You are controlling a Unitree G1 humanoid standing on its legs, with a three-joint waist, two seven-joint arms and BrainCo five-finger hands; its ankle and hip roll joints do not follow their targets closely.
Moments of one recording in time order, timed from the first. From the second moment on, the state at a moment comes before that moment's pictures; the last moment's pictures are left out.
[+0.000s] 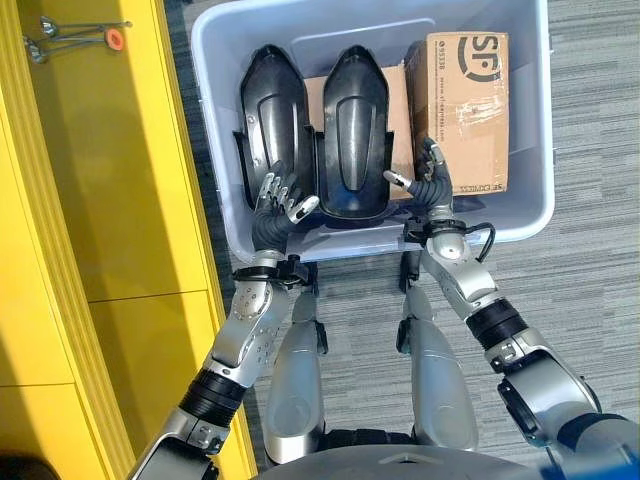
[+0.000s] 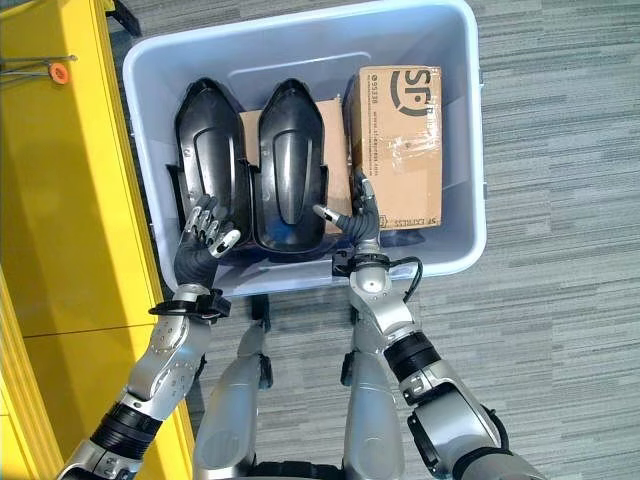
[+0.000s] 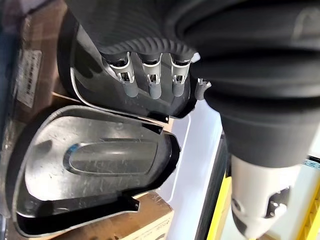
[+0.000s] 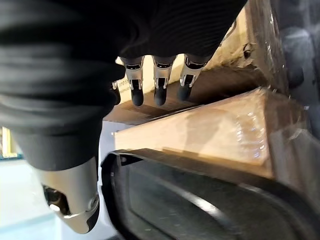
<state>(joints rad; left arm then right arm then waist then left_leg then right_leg) -0.19 0.30 -0.31 -0.06 -0.62 -0.22 0.33 -0.63 -0.21 0.39 0.46 0.28 -0.08 -0.47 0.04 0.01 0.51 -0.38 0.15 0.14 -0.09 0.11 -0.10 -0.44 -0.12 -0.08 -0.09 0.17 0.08</state>
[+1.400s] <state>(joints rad) -0.33 0.29 -0.37 -0.06 -0.61 -0.28 0.37 -1.02 -0.26 0.37 1.10 -0.09 0.00 -0.64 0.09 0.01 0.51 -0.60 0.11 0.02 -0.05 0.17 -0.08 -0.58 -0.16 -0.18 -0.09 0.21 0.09</state>
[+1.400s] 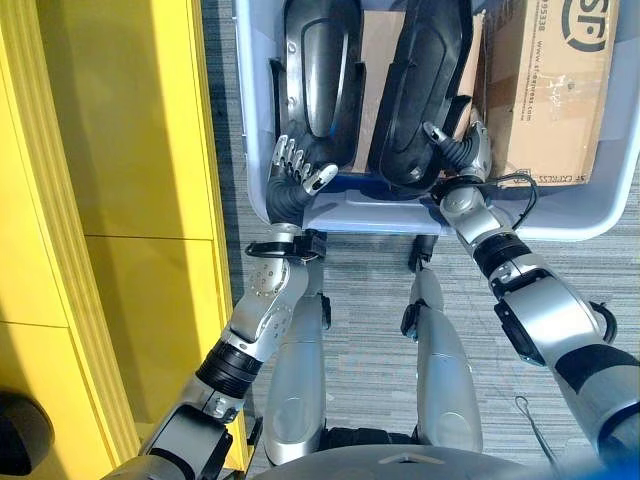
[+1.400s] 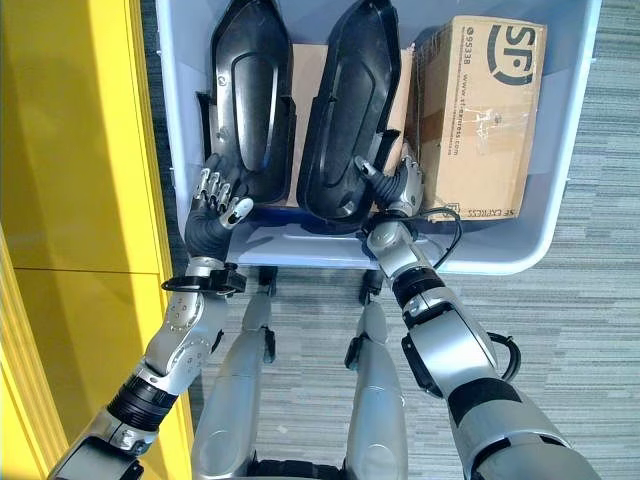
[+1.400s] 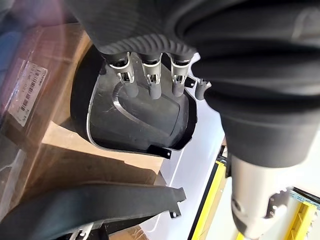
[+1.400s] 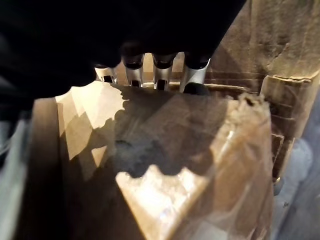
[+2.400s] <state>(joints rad) -0.33 0.29 -0.38 -0.06 -0.61 -0.28 0.37 -0.93 -0.26 0.36 1.04 -0.12 0.06 -0.60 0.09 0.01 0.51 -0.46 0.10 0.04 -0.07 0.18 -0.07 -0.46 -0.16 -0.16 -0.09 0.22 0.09</state>
